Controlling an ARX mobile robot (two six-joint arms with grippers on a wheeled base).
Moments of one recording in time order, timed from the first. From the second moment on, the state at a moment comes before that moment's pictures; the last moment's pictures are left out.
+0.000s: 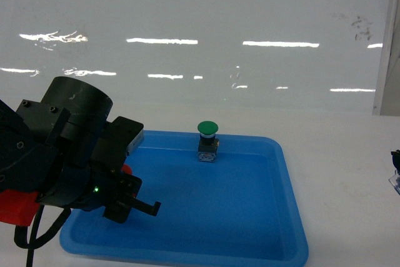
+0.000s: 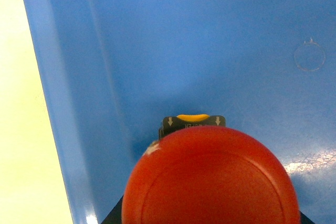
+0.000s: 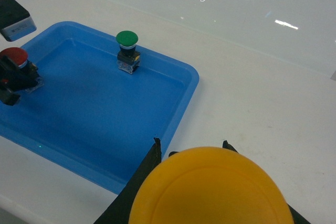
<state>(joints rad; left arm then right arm) -0.25 2.10 0.91 0.22 -0.08 0.11 0.33 1.04 0.32 0.33 0.02 -0.08</state>
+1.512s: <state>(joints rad) 0.15 0.94 0.39 0.12 0.34 0.30 0.33 1.04 0.32 0.33 0.02 -0.08</state>
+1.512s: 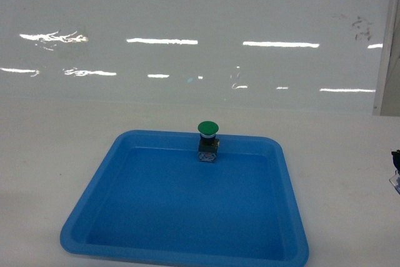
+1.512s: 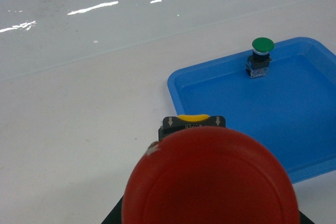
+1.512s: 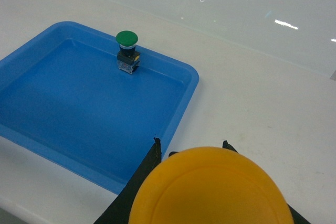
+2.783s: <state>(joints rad) 0.19 0.91 0.37 0.10 0.38 0.32 0.33 1.04 0.32 0.33 0.02 -0.08</state>
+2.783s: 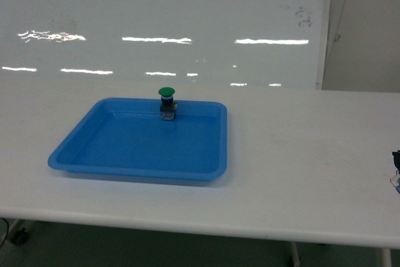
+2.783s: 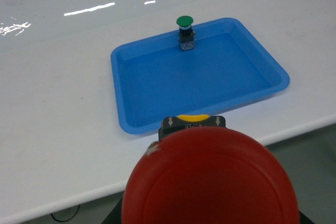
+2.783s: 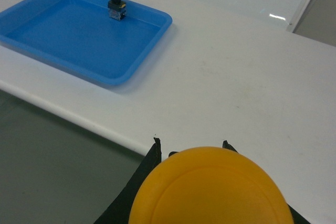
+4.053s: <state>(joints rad) 0.19 0.90 0.37 0.10 0.38 0.32 0.33 1.04 0.32 0.33 0.02 -0.08</state>
